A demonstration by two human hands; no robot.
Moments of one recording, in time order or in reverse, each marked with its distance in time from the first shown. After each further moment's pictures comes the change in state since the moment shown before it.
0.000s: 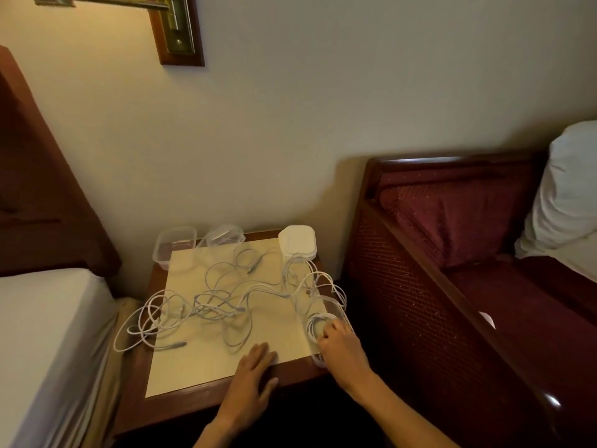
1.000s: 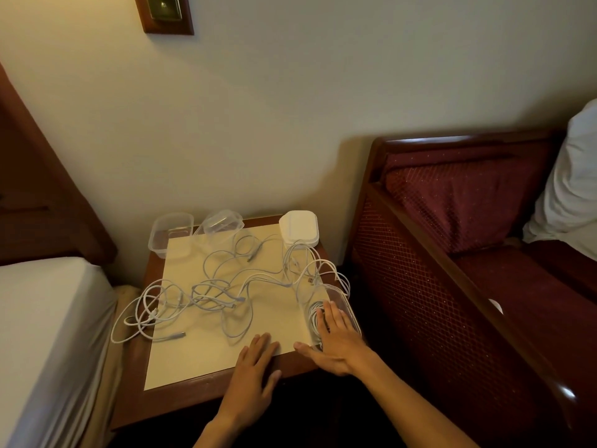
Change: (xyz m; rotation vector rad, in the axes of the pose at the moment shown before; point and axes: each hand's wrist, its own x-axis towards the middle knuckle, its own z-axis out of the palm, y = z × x) left_hand -0.004 -0.004 0.006 0.054 -0.005 0.015; right_hand 0.021 0.003 0.022 0.265 -0.363 0.079
